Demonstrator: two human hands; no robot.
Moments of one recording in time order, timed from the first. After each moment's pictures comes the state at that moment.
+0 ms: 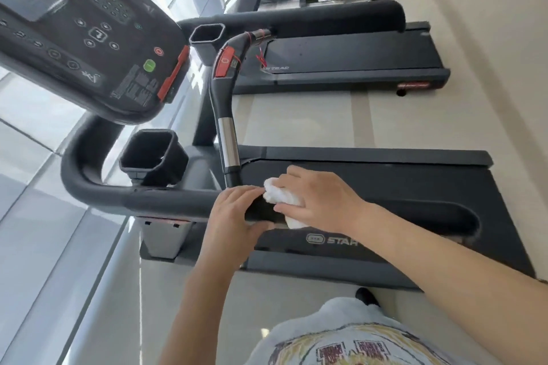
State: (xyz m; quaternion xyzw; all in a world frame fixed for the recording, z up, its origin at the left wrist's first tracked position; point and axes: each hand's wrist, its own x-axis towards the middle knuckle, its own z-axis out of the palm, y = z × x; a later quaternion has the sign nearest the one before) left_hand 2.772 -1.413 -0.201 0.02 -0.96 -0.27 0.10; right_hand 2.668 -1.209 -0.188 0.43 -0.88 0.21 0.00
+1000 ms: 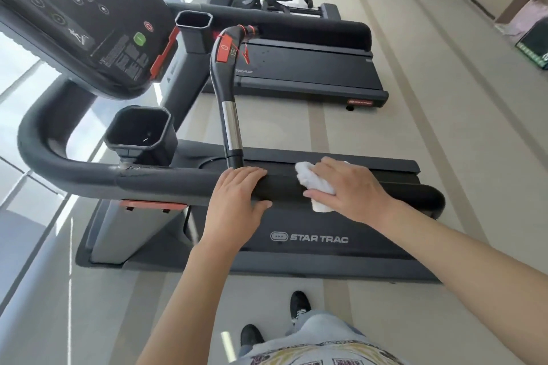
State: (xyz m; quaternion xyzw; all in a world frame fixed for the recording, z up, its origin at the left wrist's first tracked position) left_hand 2.778 -1.446 -0.221 -0.05 -0.95 -0.28 0.15; right_hand 2.702 -1.185 -0.185 0.37 -0.91 0.11 0.12
